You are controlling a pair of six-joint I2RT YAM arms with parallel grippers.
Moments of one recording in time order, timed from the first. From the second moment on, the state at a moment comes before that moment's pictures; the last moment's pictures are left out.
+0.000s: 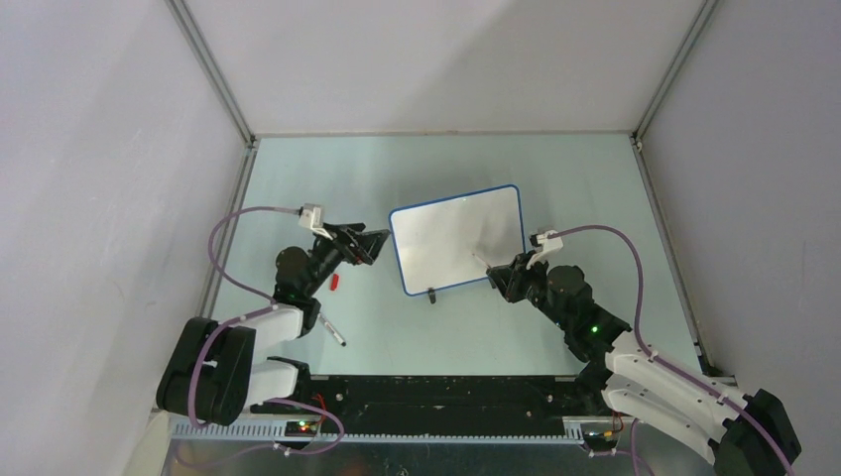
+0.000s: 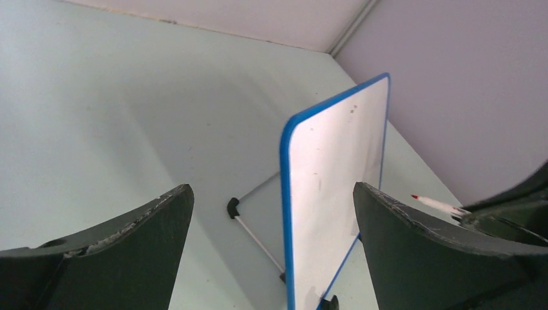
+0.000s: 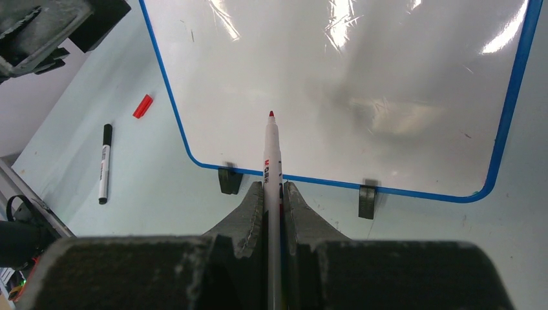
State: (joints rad) left arm -0.22 1.23 0.25 1.04 0.38 -0.56; right arm 0.72 0.74 0.35 0.17 0.09 0.43
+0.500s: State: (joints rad) left arm -0.22 1.26 0.34 1.03 0.56 -0.57; right arm 0.72 0.76 0.34 0.19 0.09 0.41
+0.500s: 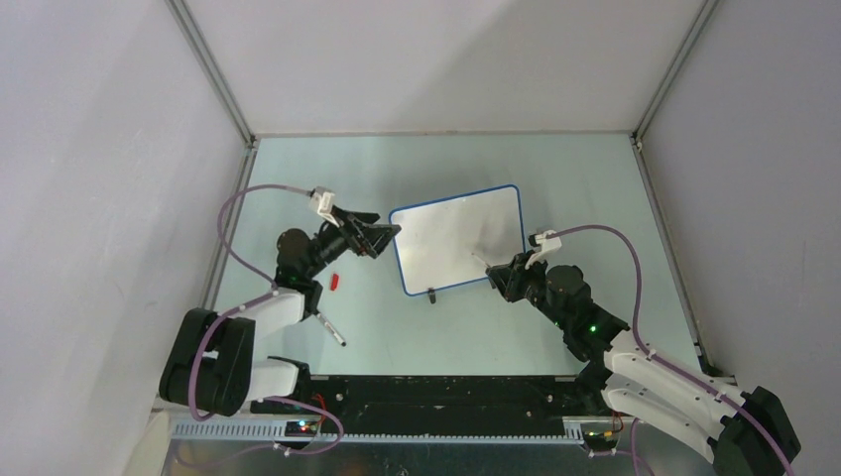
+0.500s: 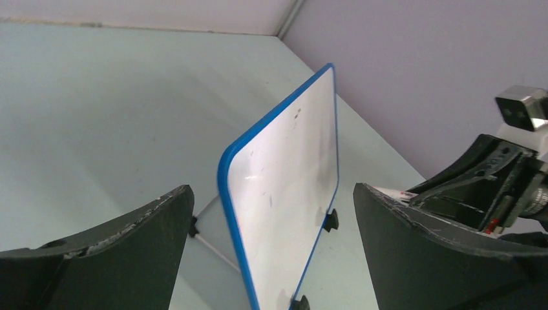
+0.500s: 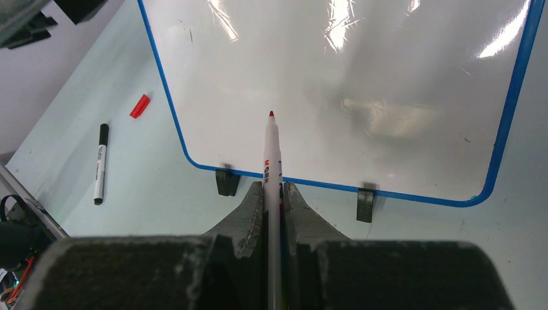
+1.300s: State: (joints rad) left arm -0.22 1.23 0.41 0.78 0.63 -0.47; right arm 0.72 0.76 0.34 0.20 0.09 0.41
